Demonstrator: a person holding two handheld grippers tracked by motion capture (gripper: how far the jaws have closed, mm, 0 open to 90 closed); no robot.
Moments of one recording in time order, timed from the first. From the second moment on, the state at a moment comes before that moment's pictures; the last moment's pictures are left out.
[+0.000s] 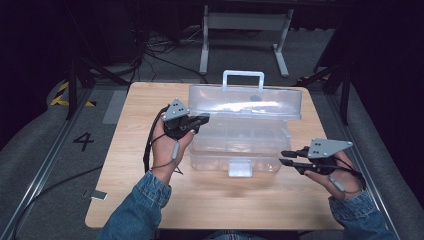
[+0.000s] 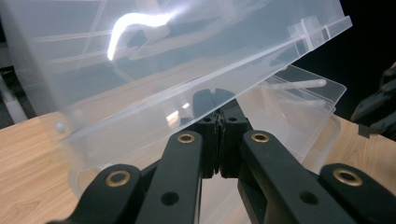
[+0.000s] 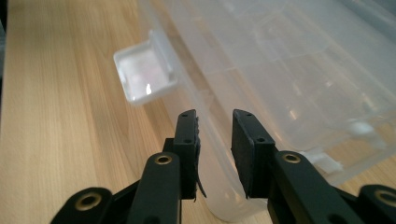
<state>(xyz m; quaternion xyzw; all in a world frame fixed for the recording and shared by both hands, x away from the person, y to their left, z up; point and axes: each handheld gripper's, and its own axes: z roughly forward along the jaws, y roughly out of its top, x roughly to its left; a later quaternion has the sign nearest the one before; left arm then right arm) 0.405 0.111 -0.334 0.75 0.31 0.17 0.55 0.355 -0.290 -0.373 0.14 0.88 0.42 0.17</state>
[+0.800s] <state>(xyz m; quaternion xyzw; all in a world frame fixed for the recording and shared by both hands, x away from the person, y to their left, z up) 0.432 0.089 -0.312 0.75 0.32 0.18 0.56 0.369 -0.267 -0.380 0.11 0.89 0.40 0.18</state>
